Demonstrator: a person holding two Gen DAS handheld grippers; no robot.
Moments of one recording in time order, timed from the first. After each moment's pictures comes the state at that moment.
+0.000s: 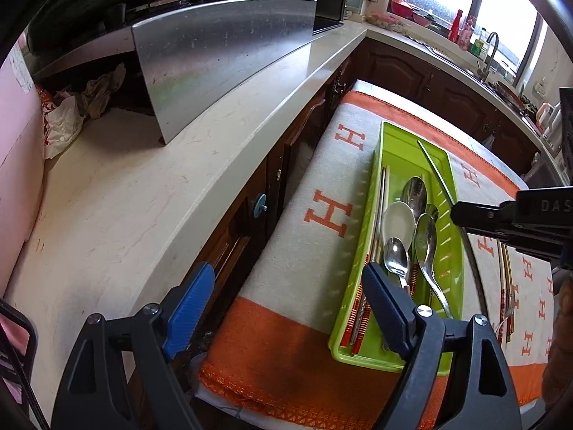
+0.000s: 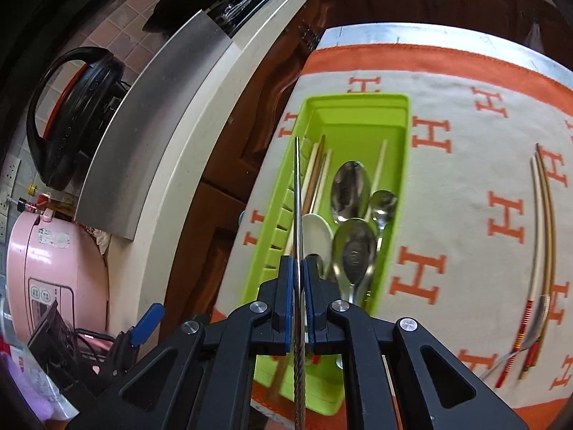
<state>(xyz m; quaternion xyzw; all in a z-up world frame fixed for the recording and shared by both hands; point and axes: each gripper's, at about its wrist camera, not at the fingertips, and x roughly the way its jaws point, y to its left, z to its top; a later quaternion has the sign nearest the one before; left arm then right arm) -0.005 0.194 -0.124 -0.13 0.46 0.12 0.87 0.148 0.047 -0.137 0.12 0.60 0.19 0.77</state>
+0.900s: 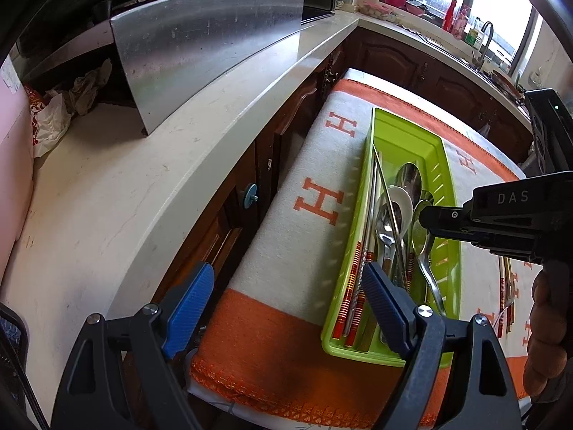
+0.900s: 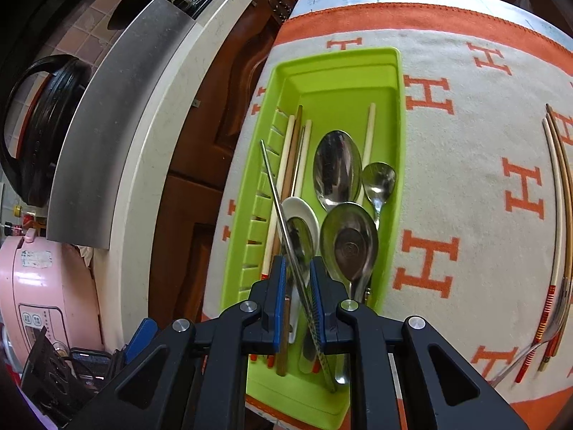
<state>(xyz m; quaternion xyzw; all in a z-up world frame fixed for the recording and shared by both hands) -0.003 0.182 -0.128 -0.12 0.48 0.11 0.86 0.161 0.040 -0.179 0.14 0.65 0.16 0.73</state>
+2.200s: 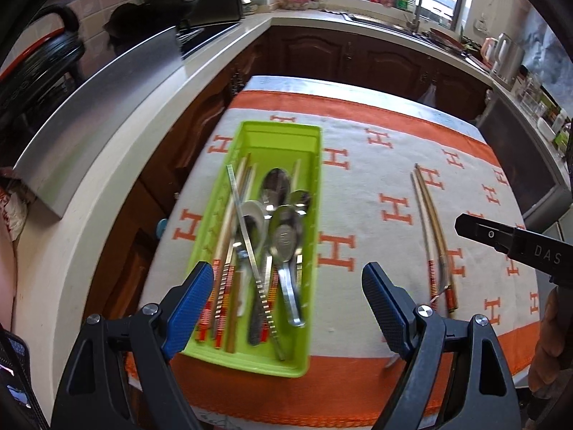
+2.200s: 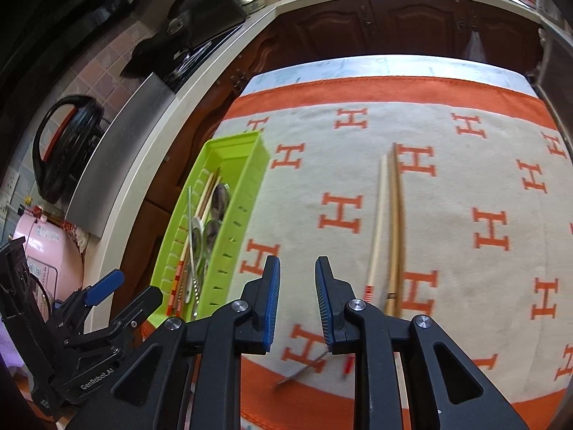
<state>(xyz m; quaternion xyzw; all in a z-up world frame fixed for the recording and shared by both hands) 0.023 0.044 -0.076 -0.03 0.49 0.02 0.87 0.100 -0.172 -0.105 0.13 0.54 0.14 0.82</state>
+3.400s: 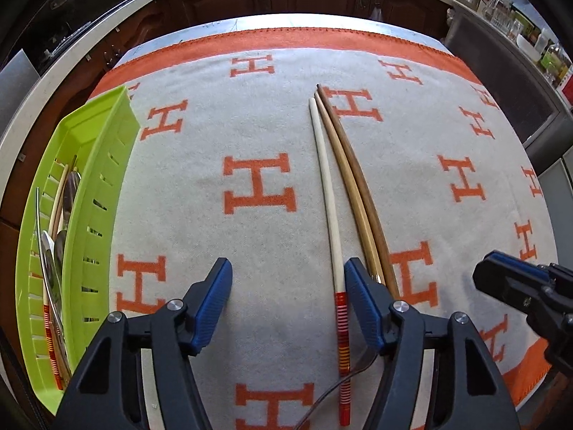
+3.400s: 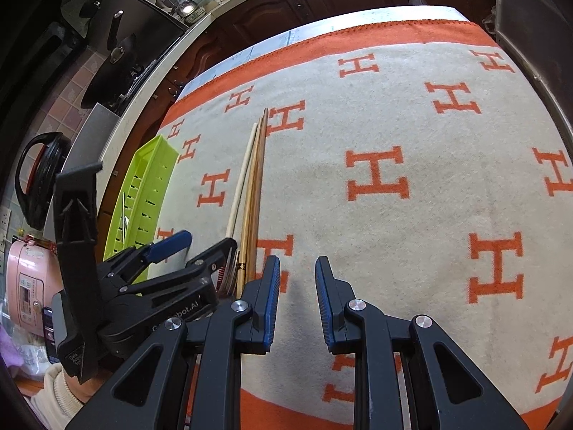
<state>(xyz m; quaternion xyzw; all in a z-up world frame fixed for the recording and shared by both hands) 0.109 -0.111 -0.188 0.04 0.56 -0.06 0.83 0.082 -0.290 -0.190 0.18 0.57 0.10 0.80</state>
